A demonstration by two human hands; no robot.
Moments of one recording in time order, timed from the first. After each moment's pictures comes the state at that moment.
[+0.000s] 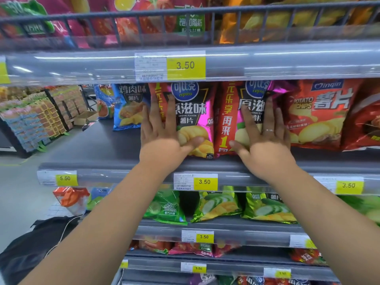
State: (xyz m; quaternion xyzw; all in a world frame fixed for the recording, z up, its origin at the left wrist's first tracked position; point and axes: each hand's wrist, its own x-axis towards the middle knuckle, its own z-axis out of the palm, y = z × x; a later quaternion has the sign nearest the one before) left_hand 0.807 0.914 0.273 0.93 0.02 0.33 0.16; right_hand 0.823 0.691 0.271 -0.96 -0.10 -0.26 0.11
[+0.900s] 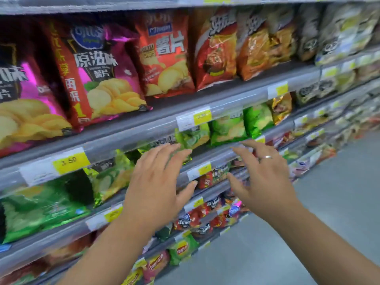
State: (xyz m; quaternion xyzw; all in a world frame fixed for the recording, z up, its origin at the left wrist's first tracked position) left_hand 0.695 0.742 0.193 0.88 -0.38 0.24 0.14; right_hand 0.615 0.523 0.179 -0.95 0.08 -0.31 0.05
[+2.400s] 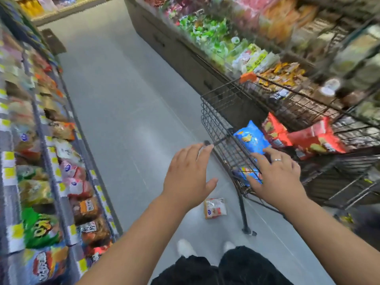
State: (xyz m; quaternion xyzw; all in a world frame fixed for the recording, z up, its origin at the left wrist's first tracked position) left_hand 0.343 0.213 0.063 0.37 -0.92 -0.08 0.06; right_hand 0.148 0.328 0.022 -0.50 0.86 -0.07 0.01
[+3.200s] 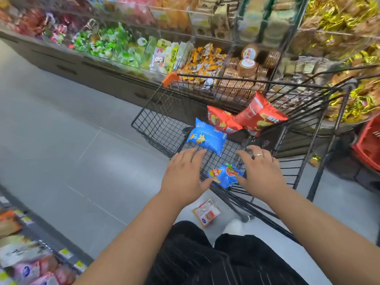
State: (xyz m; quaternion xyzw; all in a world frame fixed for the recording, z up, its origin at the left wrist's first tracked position) left_hand 0.151 0.158 0.013 0.14 -0.98 -0.13 -0.08; right_hand 0.035 0.333 -0.020 -0.32 0.94 -0.01 0.13
